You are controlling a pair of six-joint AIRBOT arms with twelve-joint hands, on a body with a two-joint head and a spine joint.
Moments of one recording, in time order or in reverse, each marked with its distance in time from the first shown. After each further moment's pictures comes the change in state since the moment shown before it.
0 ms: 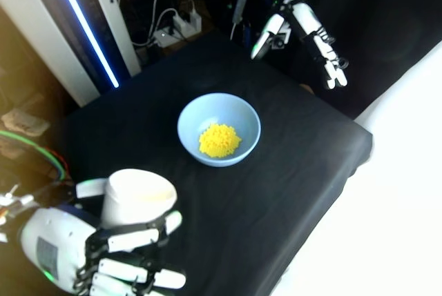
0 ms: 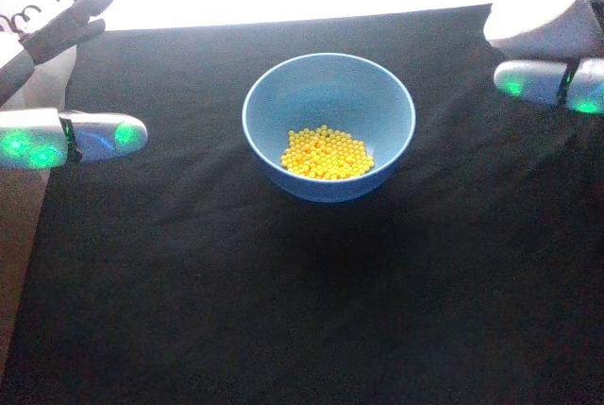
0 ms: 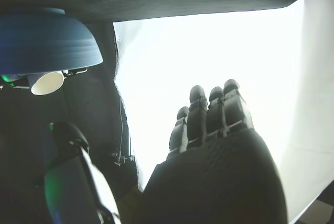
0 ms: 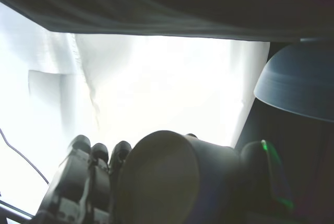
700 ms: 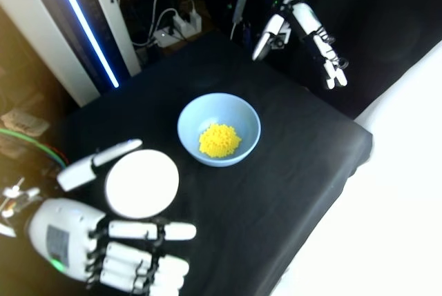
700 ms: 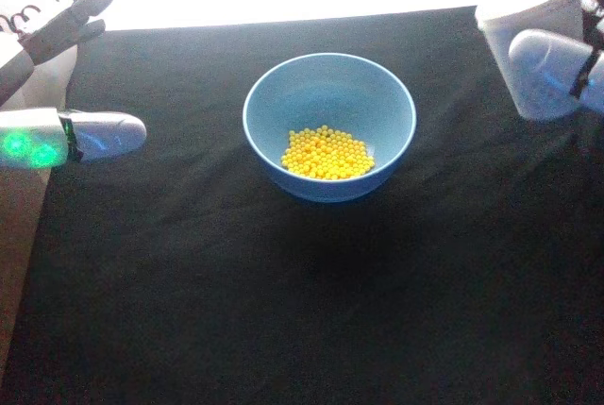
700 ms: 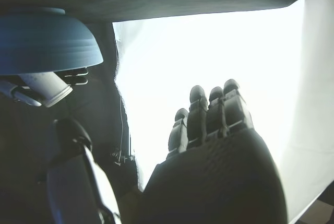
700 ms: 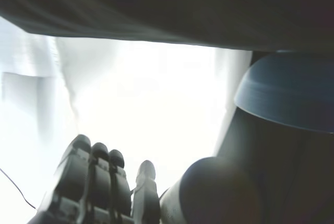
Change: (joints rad) left arm 0.000 0.000 0.000 -0.001 -0.002 0.000; right arm -0.033 0.004 -0.019 -0.088 -0.004 -0.040
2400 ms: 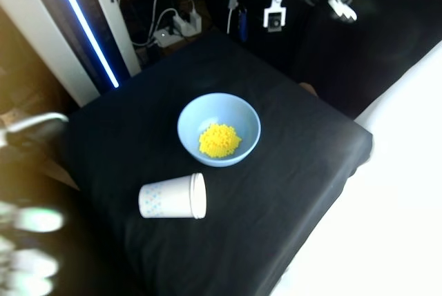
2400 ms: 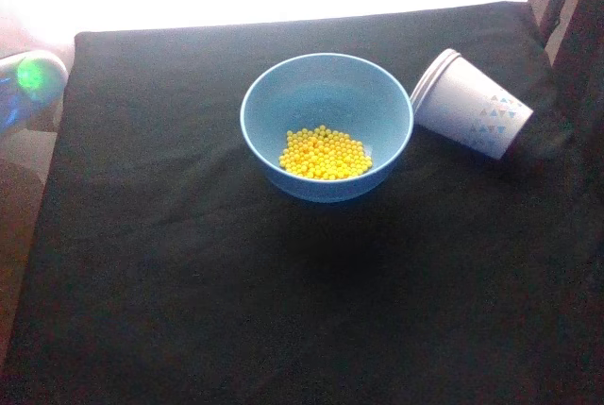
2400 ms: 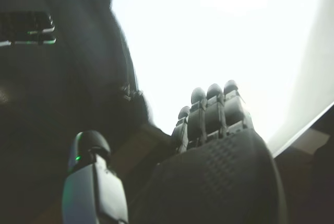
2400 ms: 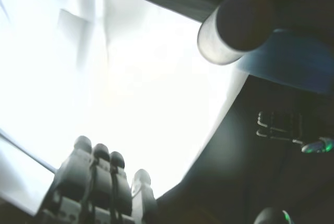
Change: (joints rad) left arm 0.171 0.141 -0.228 -0.050 -0.562 0.027; right arm -0.244 0.324 -0.358 0.168 0.414 -0.145
